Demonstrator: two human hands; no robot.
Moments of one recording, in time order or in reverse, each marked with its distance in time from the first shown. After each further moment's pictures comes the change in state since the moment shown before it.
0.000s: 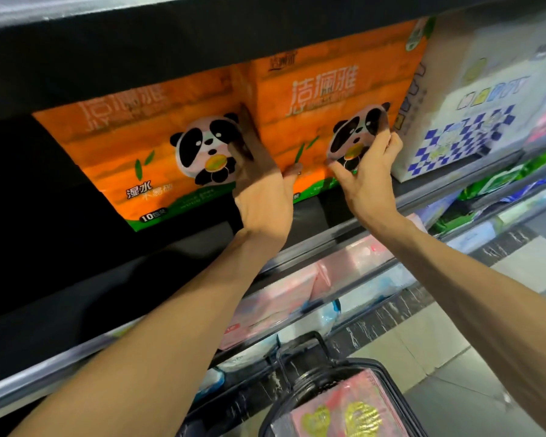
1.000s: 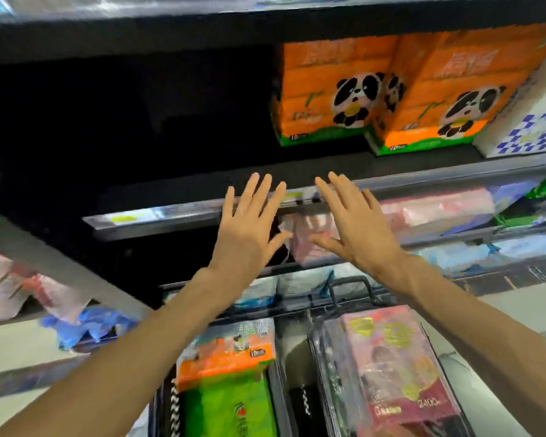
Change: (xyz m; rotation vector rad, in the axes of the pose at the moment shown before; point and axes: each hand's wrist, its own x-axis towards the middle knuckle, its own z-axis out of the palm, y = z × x) left_hand -0.211 -0.204 -0.249 0.461 -0.251 0.351; right_hand -0.268 -0.159 -0.007 -0.561 -0.630 -0.663
